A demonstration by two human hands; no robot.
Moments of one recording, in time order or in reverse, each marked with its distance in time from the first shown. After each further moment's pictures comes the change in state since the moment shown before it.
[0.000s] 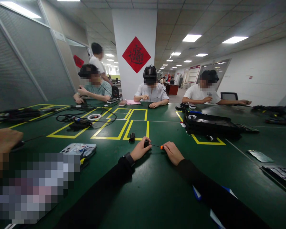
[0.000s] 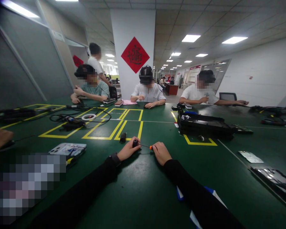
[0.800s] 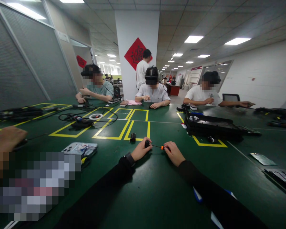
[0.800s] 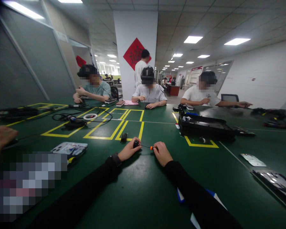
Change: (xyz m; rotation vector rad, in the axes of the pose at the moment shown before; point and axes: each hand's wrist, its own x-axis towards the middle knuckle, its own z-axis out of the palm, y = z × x) left_hand 0.000 0.000 0.000 0.001 -0.004 -0.019; right_hand 0.000 0.005 0.000 0.007 0.041 -0.041
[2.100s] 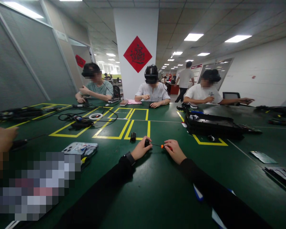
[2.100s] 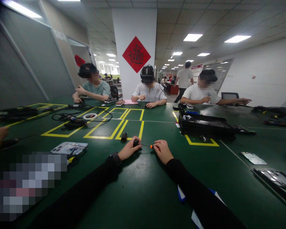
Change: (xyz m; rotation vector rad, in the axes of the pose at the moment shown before) left_hand 0.000 -0.003 0.000 -0.015 -0.001 -0.012; right_hand 0.002 0.006 -0.004 -0.017 -0.001 -0.034
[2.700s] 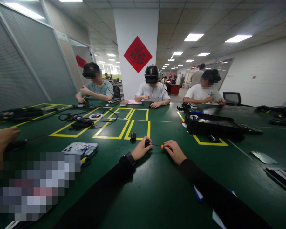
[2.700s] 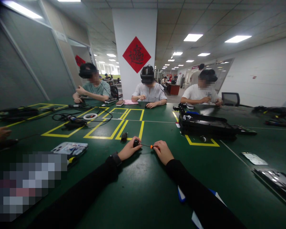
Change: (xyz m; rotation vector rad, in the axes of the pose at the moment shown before) left_hand 0.000 0.003 -0.001 0.024 0.004 0.021; right_hand -0.001 -0.002 0.000 0.053 -0.010 0.028
